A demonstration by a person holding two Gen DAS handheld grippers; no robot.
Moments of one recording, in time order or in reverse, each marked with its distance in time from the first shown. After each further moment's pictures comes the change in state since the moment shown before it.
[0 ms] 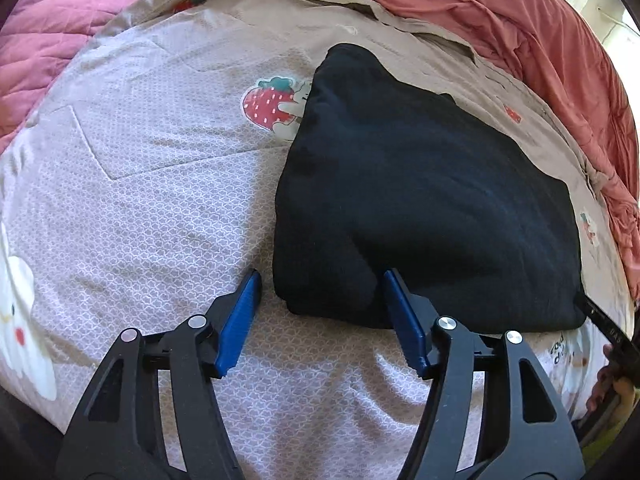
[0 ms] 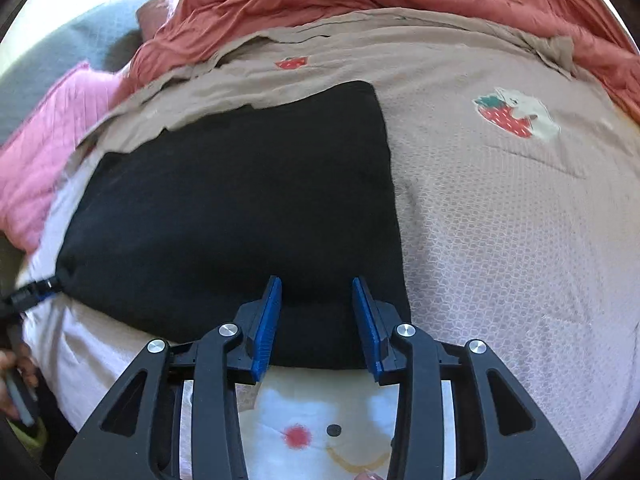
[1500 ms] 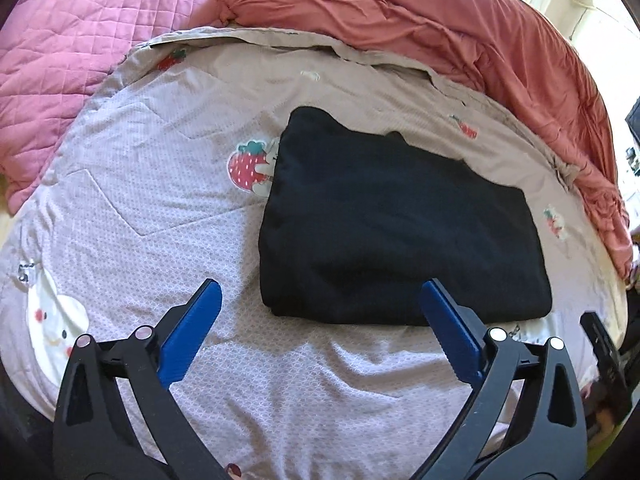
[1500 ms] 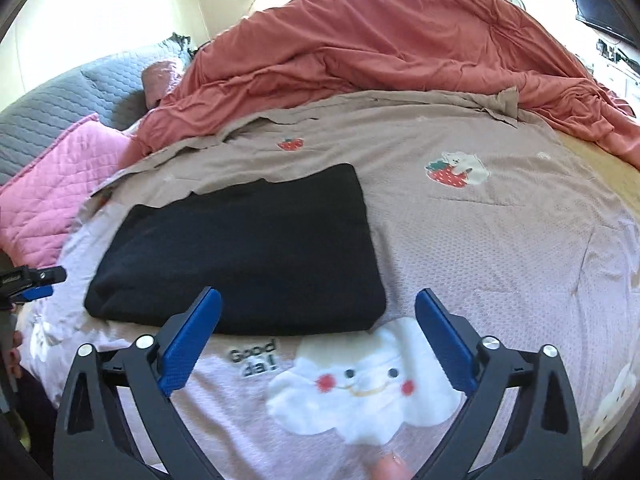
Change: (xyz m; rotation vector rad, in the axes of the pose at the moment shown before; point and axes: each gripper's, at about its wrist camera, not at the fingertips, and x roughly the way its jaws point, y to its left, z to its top) left arm -0.077 -0.021 0.021 0.080 -0.055 -0.036; right arm -0.100 0.033 -0.039 0.009 -0.275 -0.066
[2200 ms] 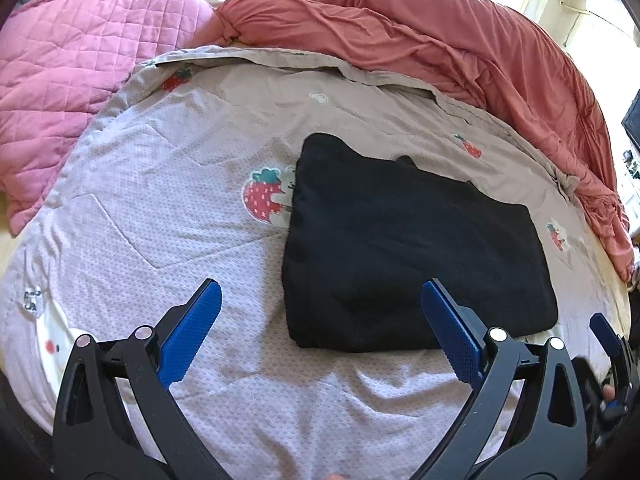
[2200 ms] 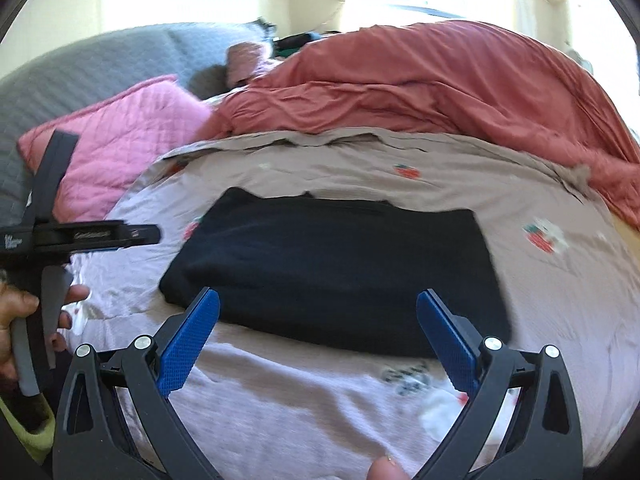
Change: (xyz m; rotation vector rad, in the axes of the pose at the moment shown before) left arm 0.002 0.020 0.016 0.026 -0.070 0.004; right arm 0.002 0.160 0.002 -0.280 -0.024 0.122
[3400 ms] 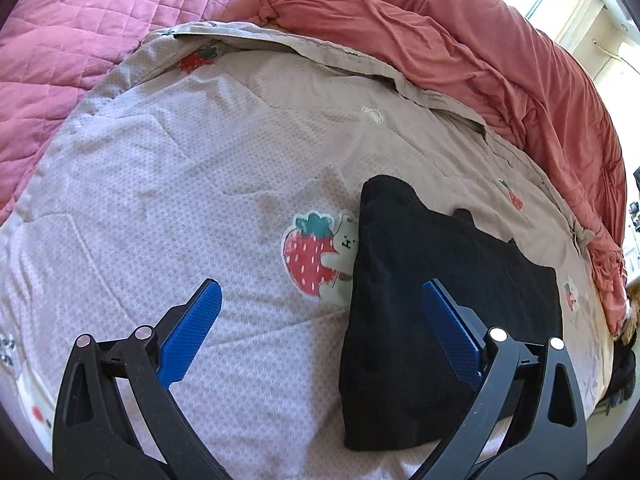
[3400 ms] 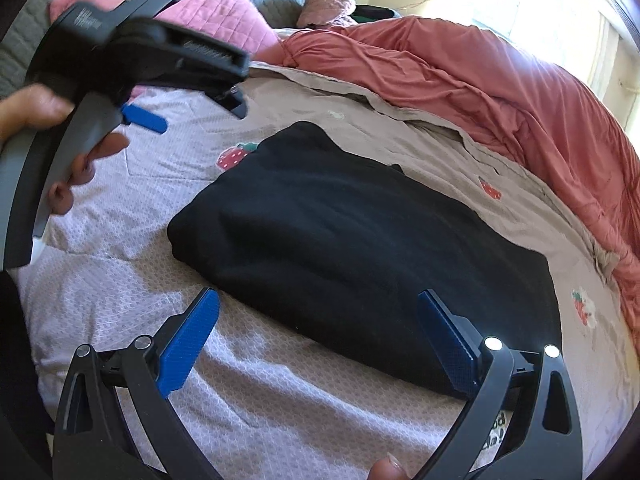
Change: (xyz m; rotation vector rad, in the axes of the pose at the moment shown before) left arm 0.067 0.062 0.058 -0.146 0.035 -0.031; right arm 0.101 0.097 -0.020 -0.335 0.113 -0.055
